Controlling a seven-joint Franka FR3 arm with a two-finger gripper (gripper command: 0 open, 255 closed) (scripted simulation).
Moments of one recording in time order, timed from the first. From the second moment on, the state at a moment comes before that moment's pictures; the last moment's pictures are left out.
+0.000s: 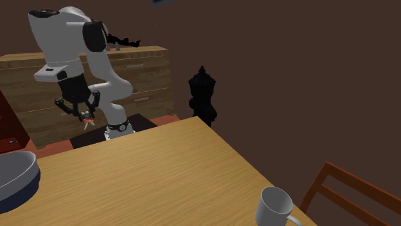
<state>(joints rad) -0.20 -0.64 -0.28 -2.40 -0.17 1.72 -0.26</state>
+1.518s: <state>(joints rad) -0.29 -0.36 -0.82 -2.06 -0.30 1.76 -0.88</state>
